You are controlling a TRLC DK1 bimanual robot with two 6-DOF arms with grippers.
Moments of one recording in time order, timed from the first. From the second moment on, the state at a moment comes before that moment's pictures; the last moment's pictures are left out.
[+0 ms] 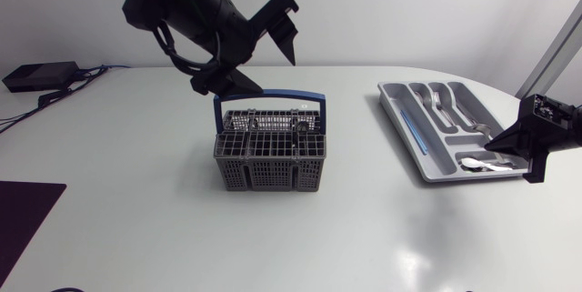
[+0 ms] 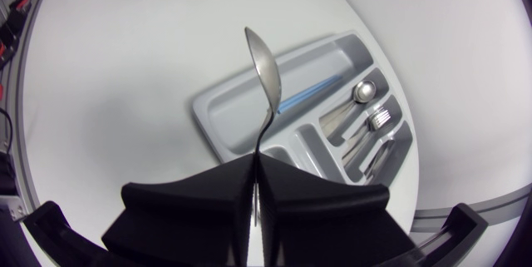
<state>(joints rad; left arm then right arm) -0.59 1.72 1.69 -0.84 0.13 -0.97 -0.53 1.65 1.14 -0.72 -0.51 -1.57</state>
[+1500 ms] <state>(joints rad) -0.79 1.74 1.36 -0.44 -0.25 -0.63 -0.51 1.75 1.08 -0.41 -0.14 -1.80</state>
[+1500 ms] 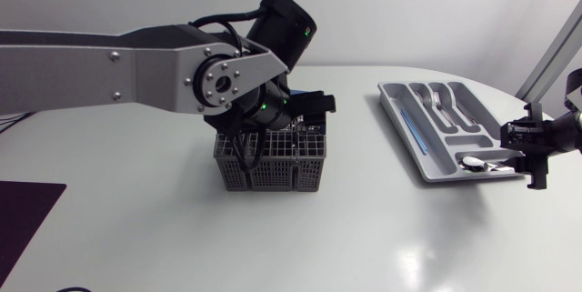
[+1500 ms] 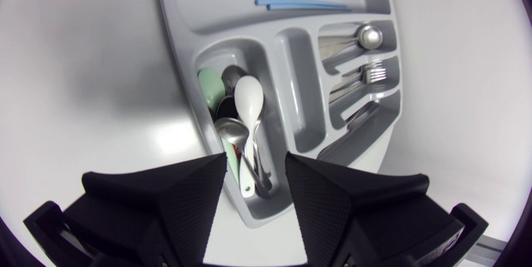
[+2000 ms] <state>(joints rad) -0.78 1.74 1.27 -0.32 -0.25 -0.51 -0.31 1.35 0.93 -0.59 -0.36 -1.45</state>
